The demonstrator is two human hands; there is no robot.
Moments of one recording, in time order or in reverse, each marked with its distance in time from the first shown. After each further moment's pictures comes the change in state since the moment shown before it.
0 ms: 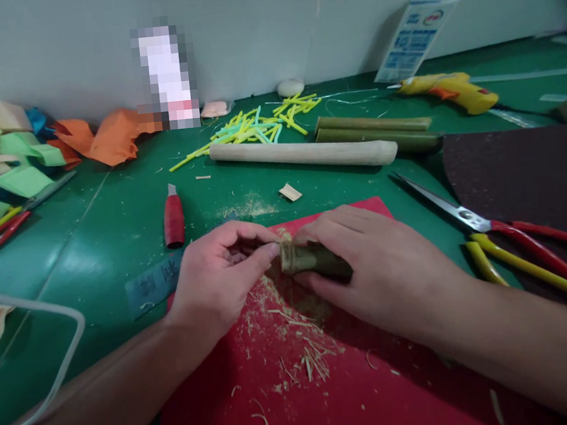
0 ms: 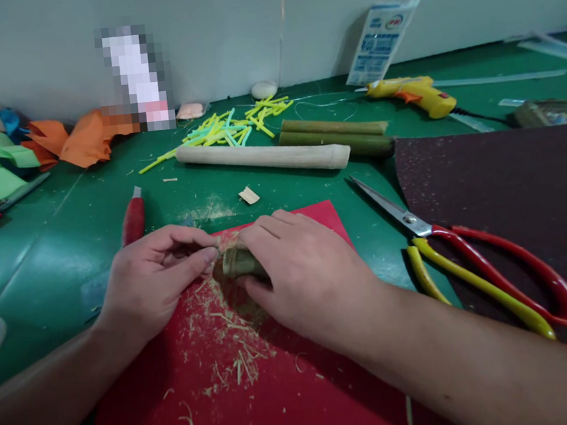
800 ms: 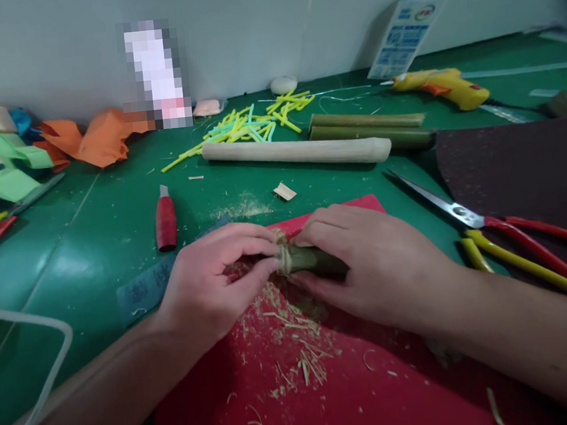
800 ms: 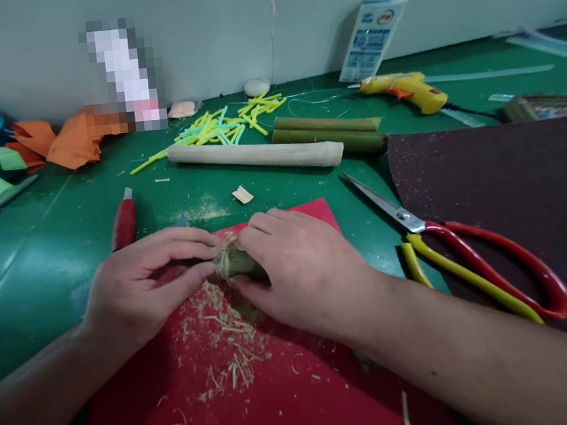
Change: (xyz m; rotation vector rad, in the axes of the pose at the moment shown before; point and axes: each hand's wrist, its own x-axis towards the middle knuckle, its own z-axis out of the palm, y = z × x) left_hand 0.001 0.003 -0.012 0.376 -0.152 0.417; right_hand 0.001 0.004 -0.001 -0.030 0.004 -0.059
